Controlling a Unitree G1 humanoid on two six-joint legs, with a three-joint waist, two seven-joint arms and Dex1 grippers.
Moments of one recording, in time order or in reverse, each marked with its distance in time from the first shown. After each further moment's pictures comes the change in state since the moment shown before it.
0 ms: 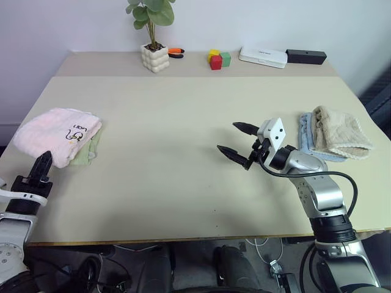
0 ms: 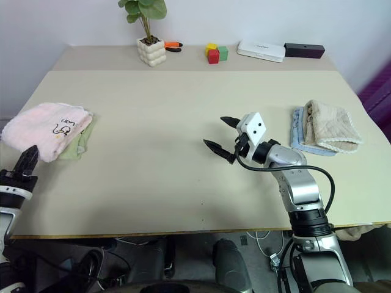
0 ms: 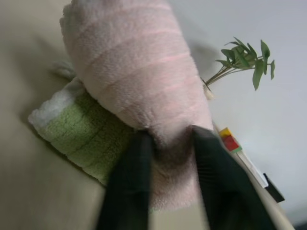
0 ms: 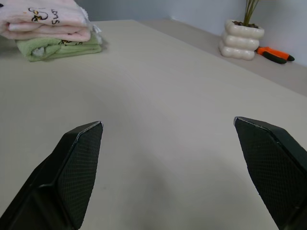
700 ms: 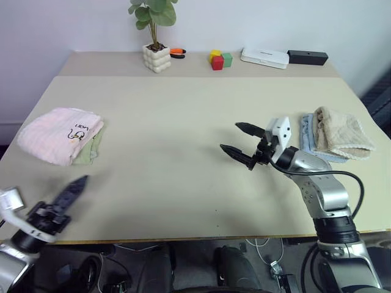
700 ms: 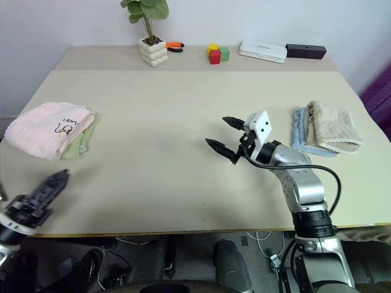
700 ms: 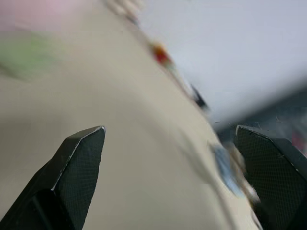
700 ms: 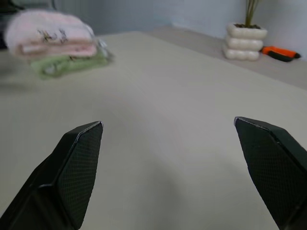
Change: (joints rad) left arm 0.375 0.112 -0.183 -0.462 -0.147 0.207 -0.309; right arm 0.038 -0.038 -0.052 -0.041 0.144 0.078 0.089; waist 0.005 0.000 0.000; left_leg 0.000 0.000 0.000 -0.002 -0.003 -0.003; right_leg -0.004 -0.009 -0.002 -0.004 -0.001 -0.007
